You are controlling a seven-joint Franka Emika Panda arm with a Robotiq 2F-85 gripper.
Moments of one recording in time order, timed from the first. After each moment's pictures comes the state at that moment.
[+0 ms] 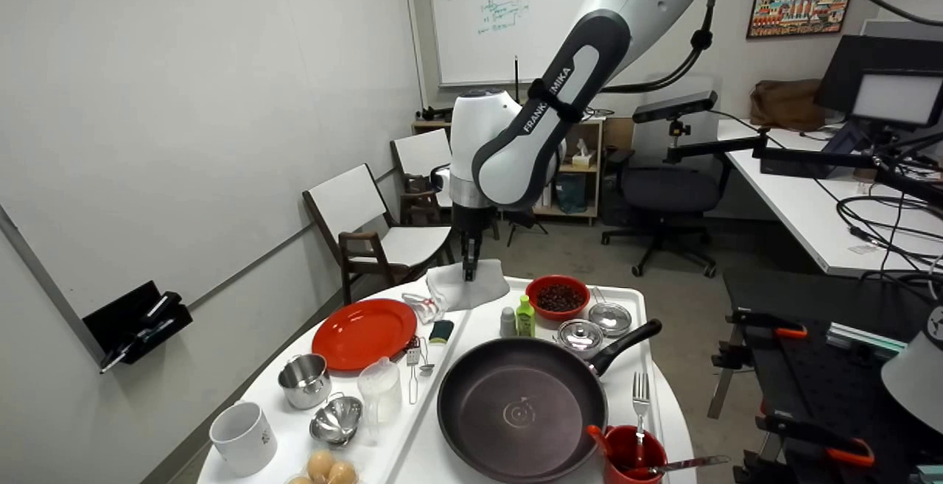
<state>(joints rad) -0.19 0.64 0.04 -1.90 -0.10 2.72 -0.42</state>
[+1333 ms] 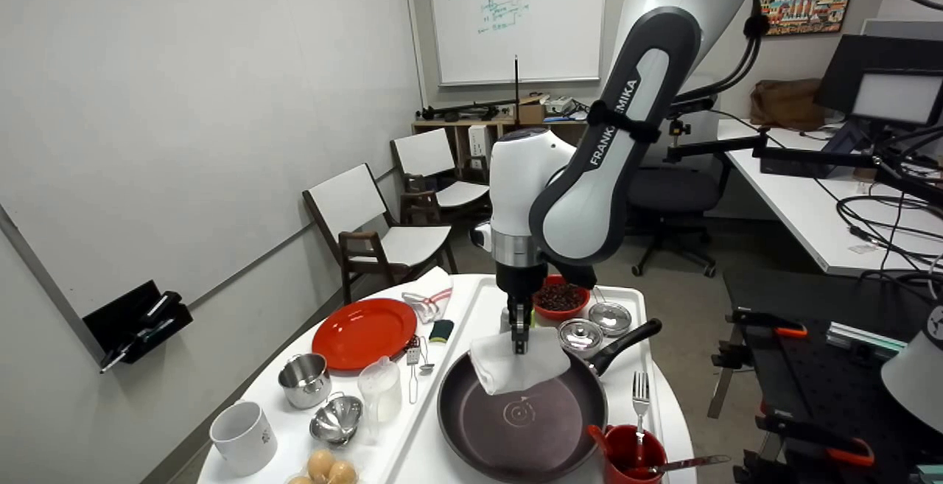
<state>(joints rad) -0.14 0.53 0.13 -2.25 -0.02 2.81 -0.27</state>
